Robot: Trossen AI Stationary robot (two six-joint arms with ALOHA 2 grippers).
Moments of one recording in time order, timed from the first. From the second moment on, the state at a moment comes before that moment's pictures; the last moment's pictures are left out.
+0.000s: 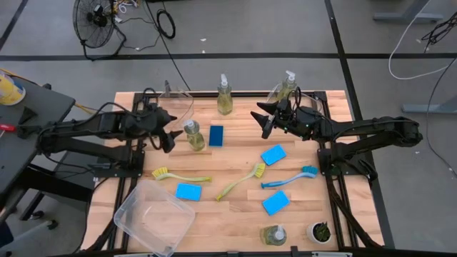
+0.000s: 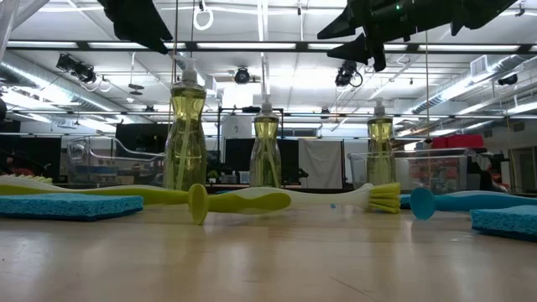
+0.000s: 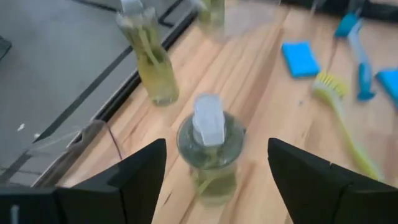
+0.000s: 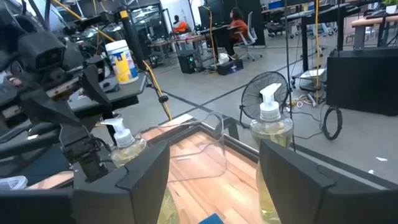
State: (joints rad) left arm 0.04 0.88 0.99 -0.77 -0.41 -0.23; right arm -0.13 1.11 0.68 0.39 0.38 0.25
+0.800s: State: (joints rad) left arm 0.07 1.00 0.99 -0.87 -0.37 -0.28; right arm -0.13 1.11 0.67 0.38 0.38 0.25
